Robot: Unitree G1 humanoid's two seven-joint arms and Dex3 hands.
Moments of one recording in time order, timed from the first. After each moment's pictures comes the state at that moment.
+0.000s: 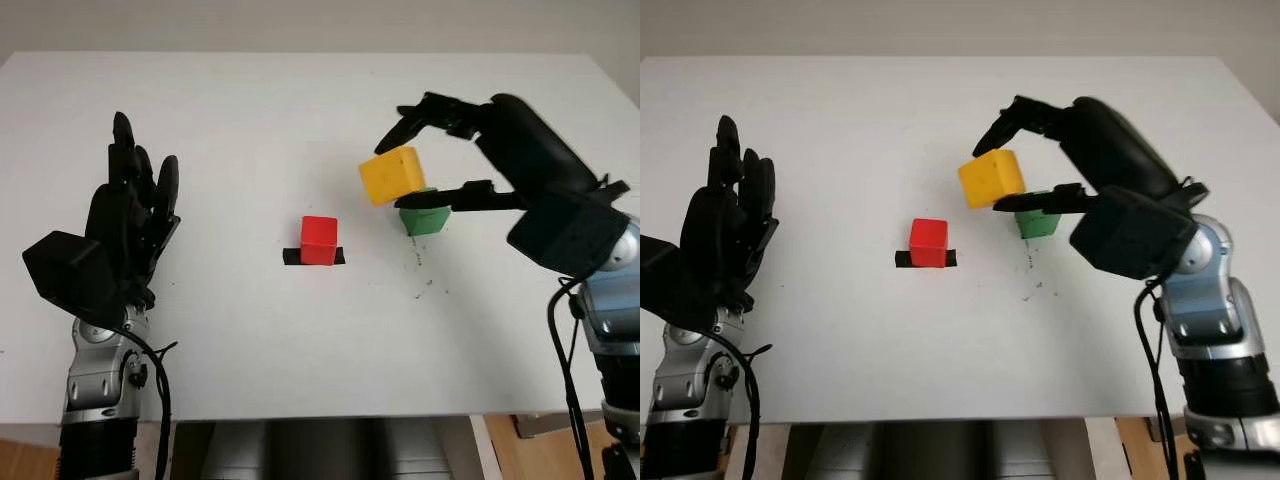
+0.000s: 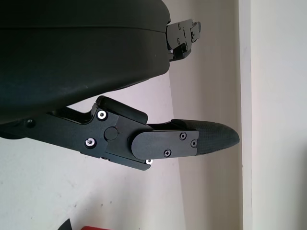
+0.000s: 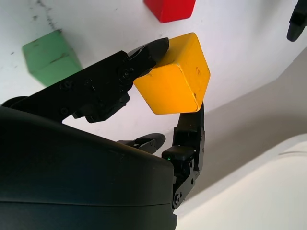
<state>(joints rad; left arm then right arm) -0.27 0.23 0.25 0.02 -0.14 -0.01 -0.05 -0.55 -0.55 0.03 0.02 -0.24 -0.08 0.36</state>
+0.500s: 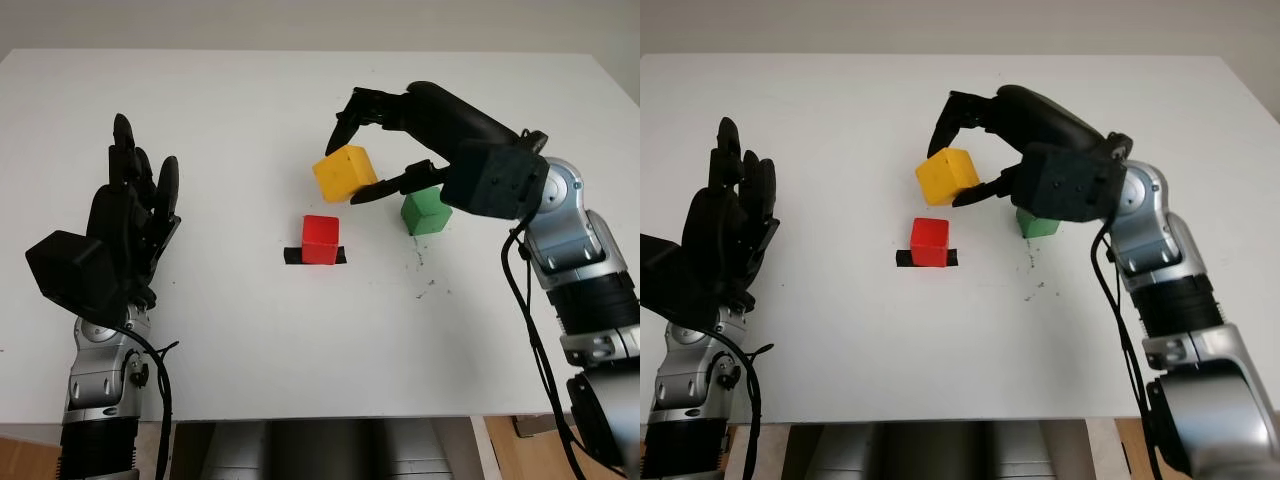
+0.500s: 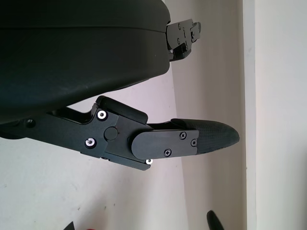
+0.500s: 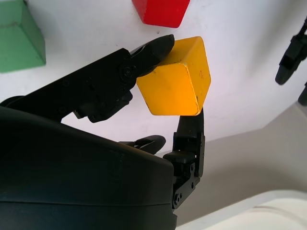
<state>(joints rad) -0.28 0.23 0.24 0.04 -0.14 -0.01 -0.06 -0.89 -0.53 0.19 0.38 -0.31 -0.26 0.49</state>
